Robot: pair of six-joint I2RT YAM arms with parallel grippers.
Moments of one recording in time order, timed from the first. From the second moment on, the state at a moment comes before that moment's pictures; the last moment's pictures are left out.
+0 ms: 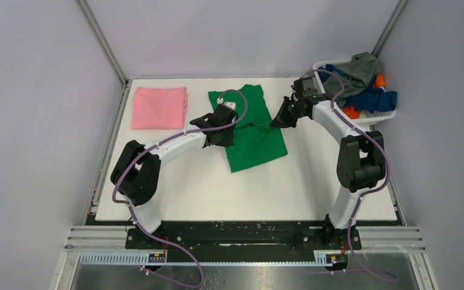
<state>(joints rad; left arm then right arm) -0.67 1.74 1.26 -0.44 -0.14 -0.43 0.23 1.80 1.41 -0.61 -0.39 0.65</state>
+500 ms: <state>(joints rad) -0.53 1.98 1.47 -0.44 -0.10 -0.39 0.23 2.14 1.75 -0.64 -0.34 0.65</state>
